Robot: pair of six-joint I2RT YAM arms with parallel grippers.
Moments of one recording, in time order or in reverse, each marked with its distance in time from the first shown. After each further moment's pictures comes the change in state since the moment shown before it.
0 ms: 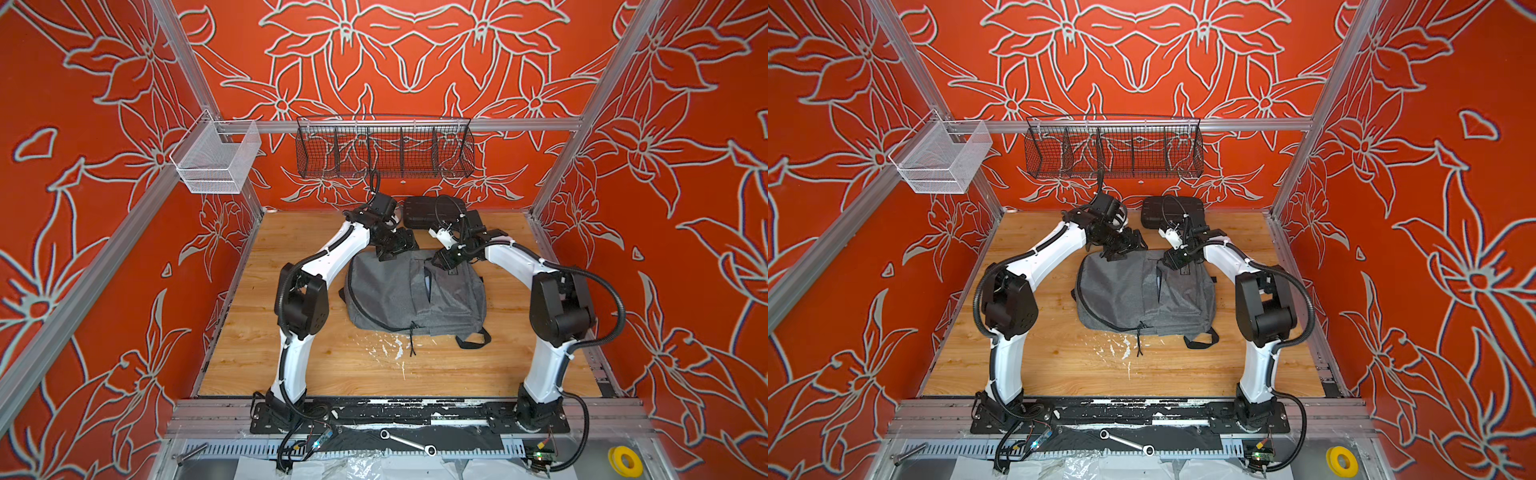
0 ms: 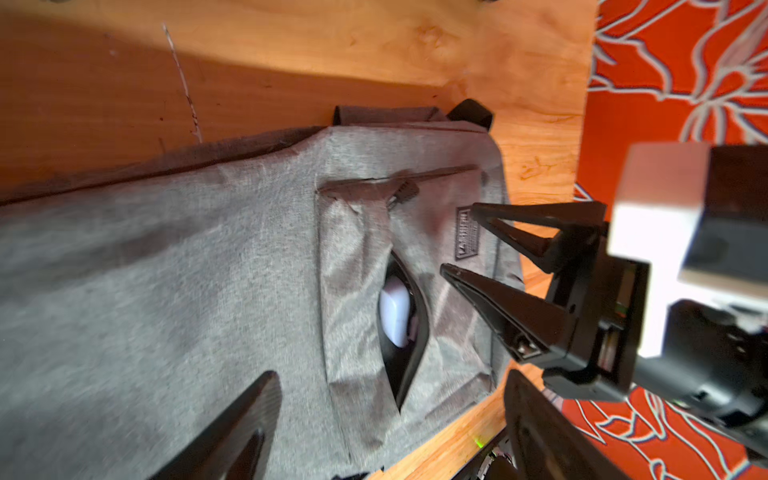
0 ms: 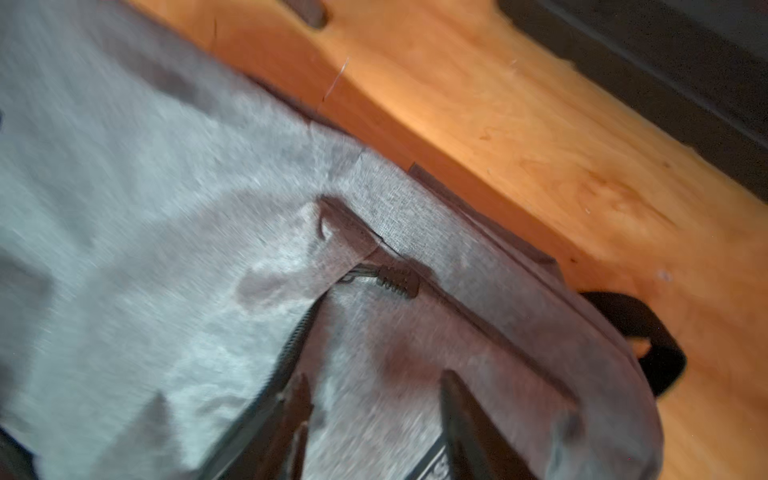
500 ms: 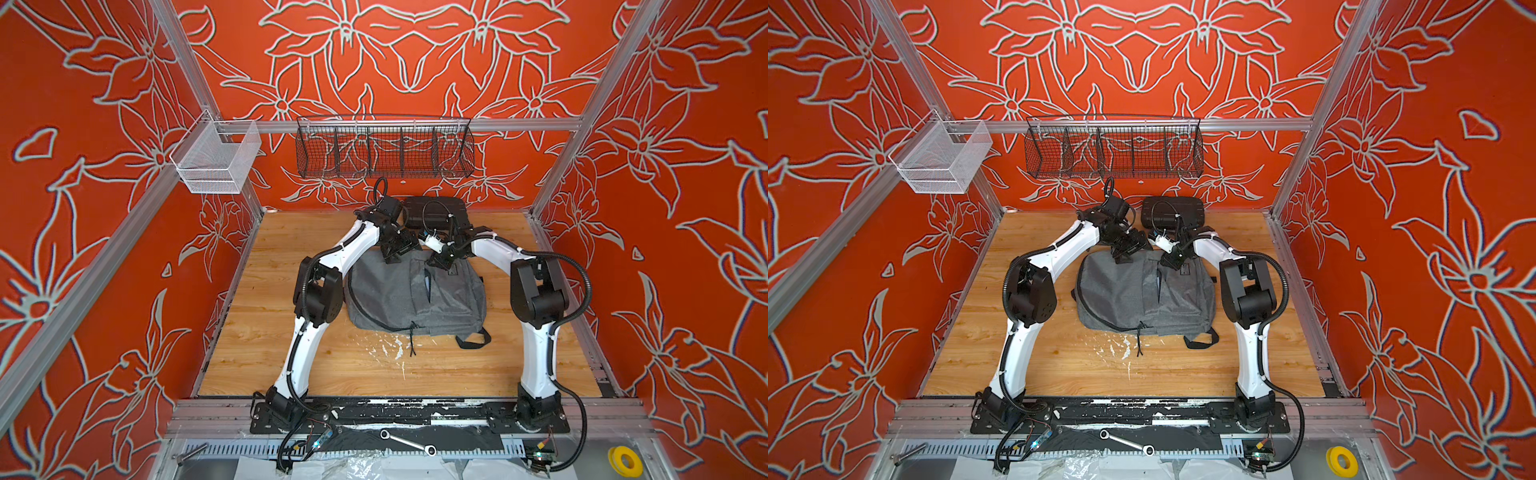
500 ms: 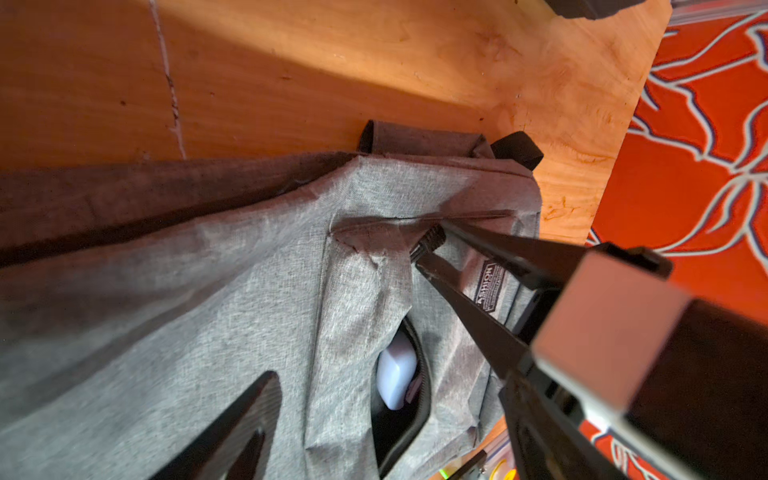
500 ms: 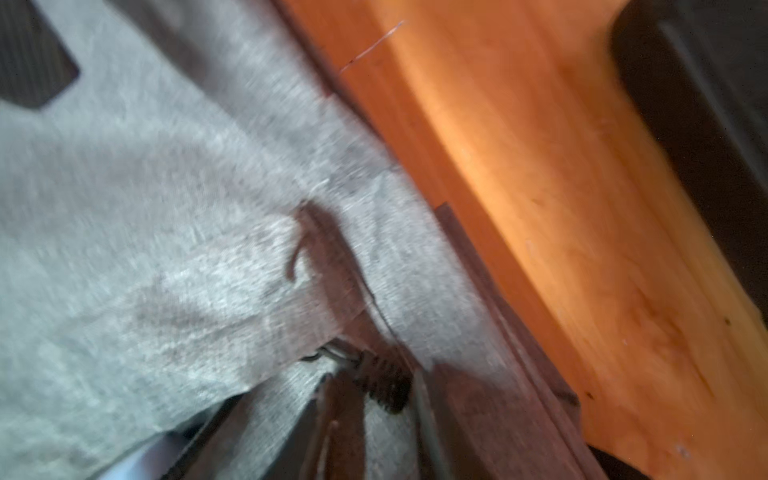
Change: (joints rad) left arm 0.003 0.173 0.169 -0.045 0.022 -0.151; right arm 0.002 0.184 0.140 -0.030 -0.015 -0.353
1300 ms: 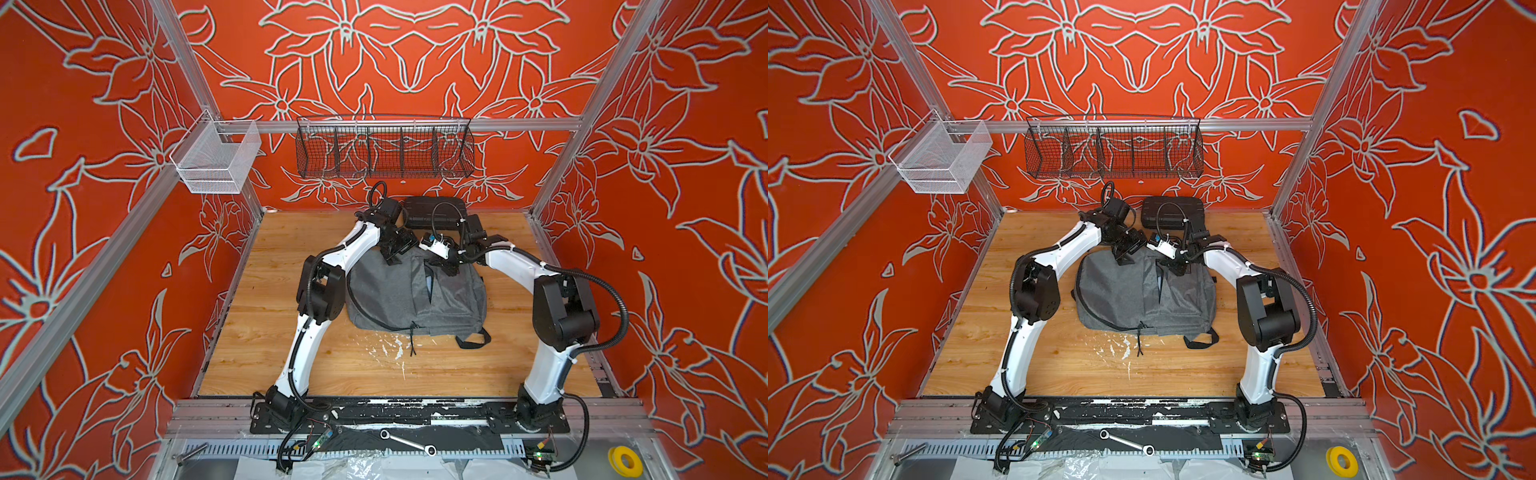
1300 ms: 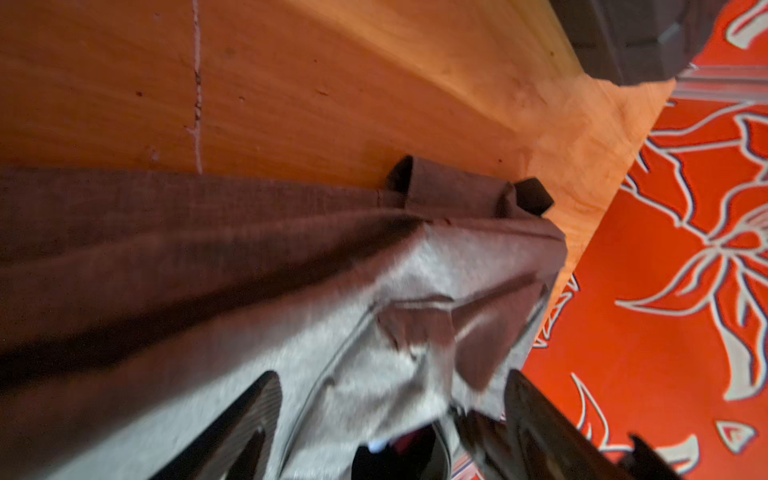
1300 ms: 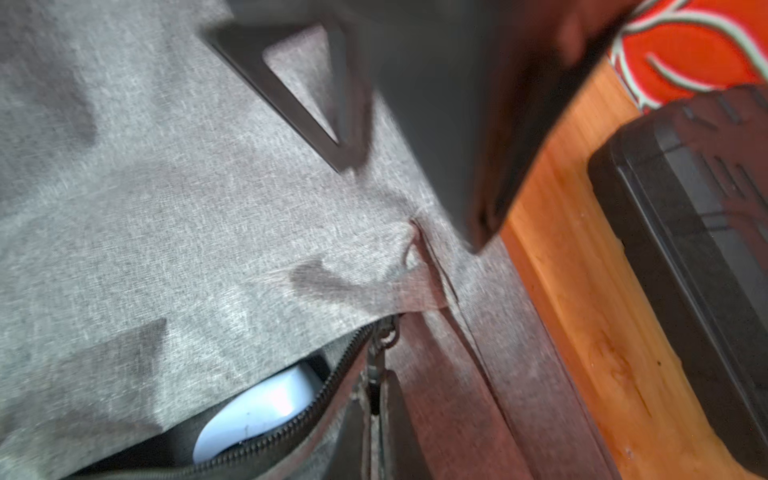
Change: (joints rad) left arm 0.011 0.083 0.044 0.039 -0.005 -0.171; right arm 0.016 -0.266 -0.271 0.143 -0.130 -0.112
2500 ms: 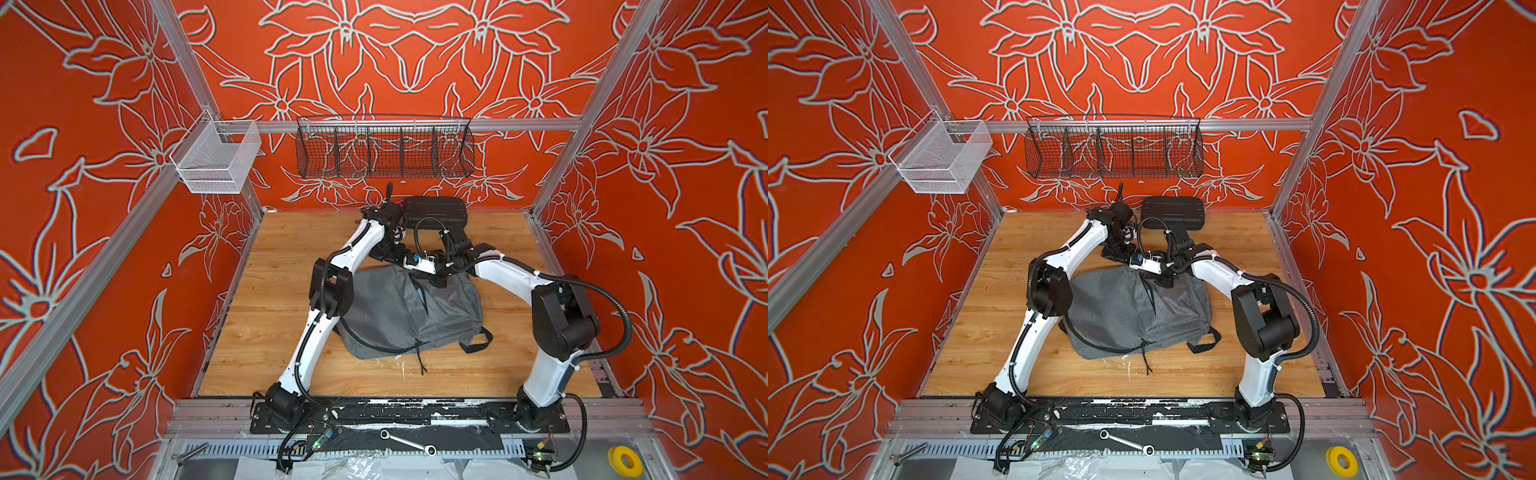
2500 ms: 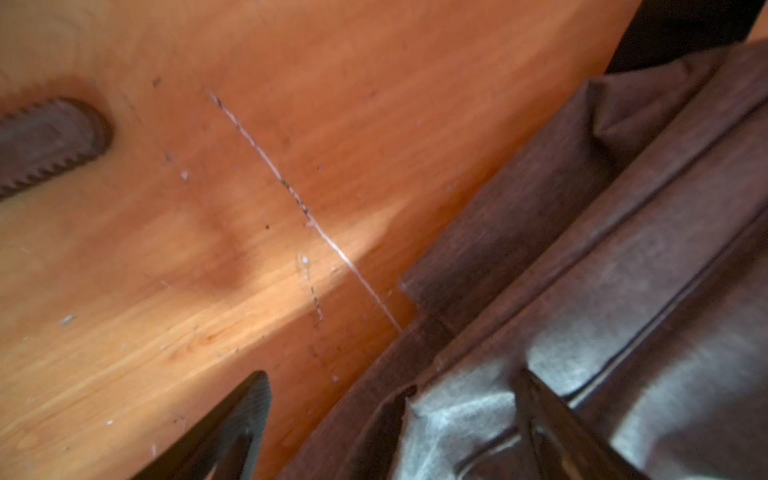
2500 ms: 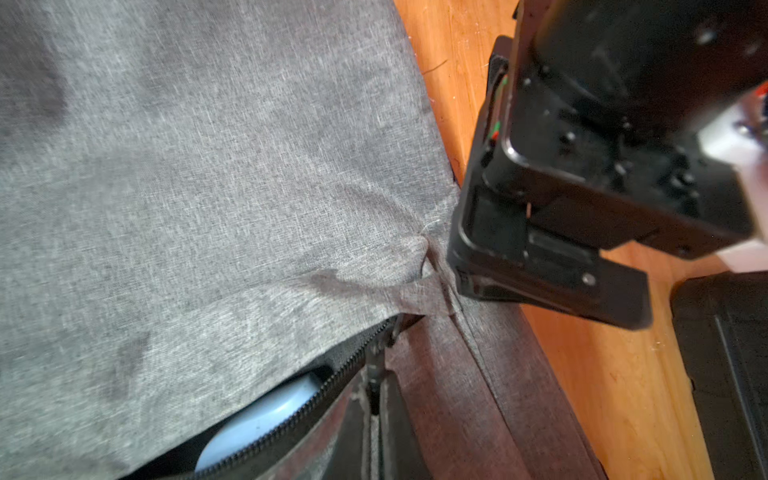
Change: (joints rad) left arm 0.006 0.180 0.304 -0.406 -0.254 0.969; right arm 0.130 -0.052 -0.060 -0.019 -0.016 -0.153
